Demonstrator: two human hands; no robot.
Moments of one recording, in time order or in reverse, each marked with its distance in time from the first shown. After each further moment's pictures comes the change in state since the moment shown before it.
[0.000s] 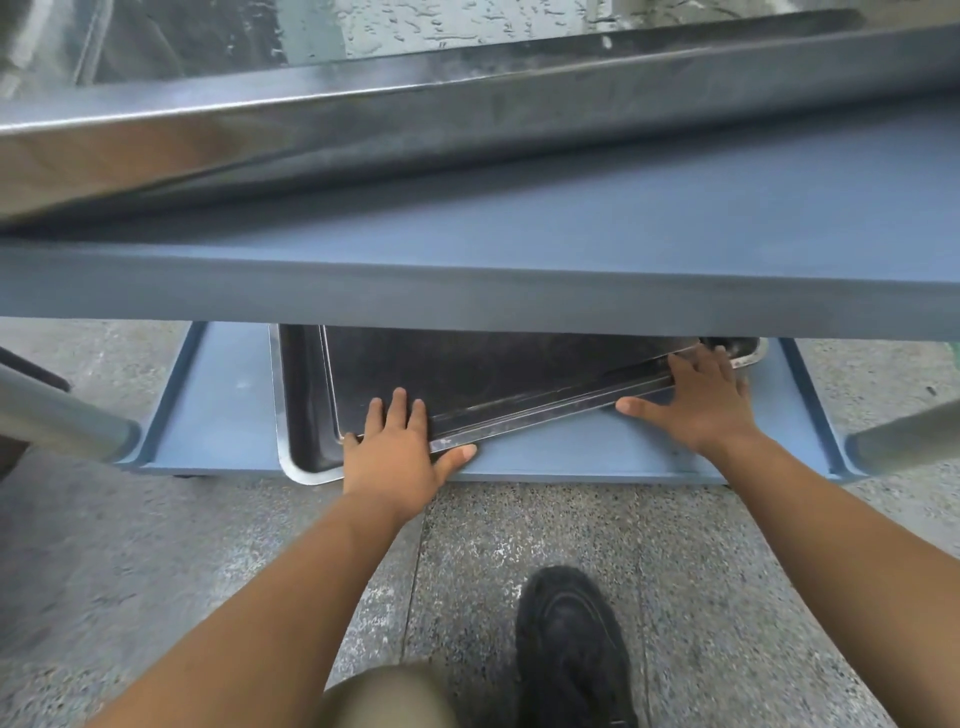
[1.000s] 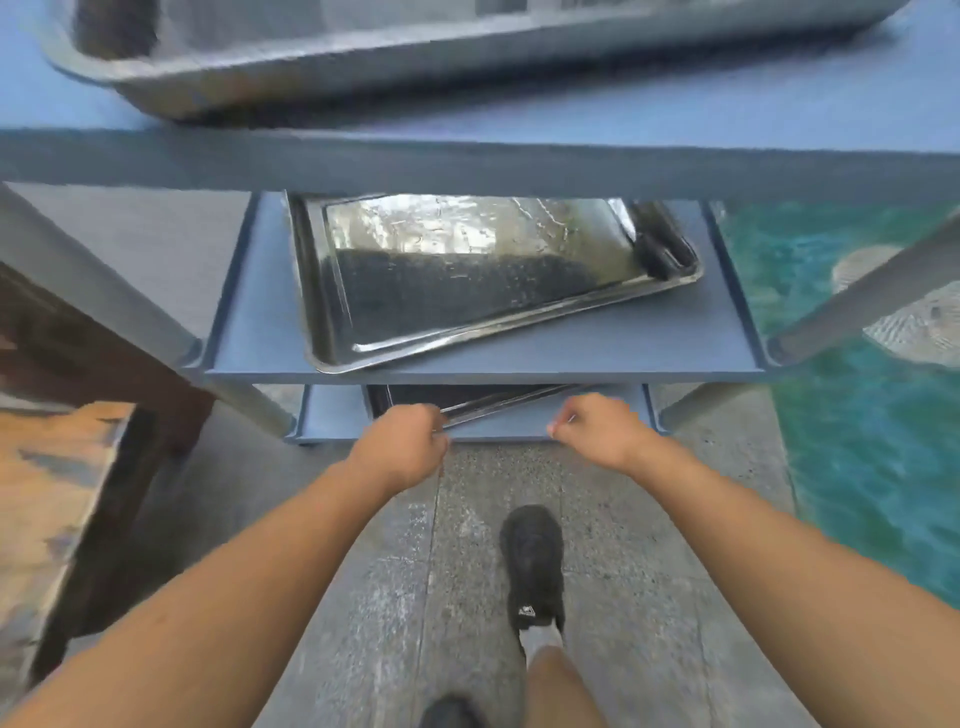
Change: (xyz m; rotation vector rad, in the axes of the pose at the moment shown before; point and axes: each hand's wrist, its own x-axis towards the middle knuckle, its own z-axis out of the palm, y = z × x) left_hand -0.262 0.015 -0.320 -0.257 -0.078 0.191; right_hand -0.306 -0.102 -0.320 0.276 -0.321 -0.137
